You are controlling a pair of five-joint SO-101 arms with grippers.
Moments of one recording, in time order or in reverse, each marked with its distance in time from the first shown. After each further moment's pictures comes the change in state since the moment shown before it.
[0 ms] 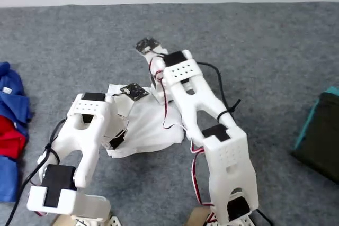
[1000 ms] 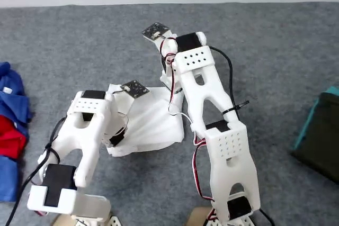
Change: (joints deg) left arm 0.0 0.0 -2.5 1.3 0.0; right arm 3.9 7.1 -25.8 22.2 5.8
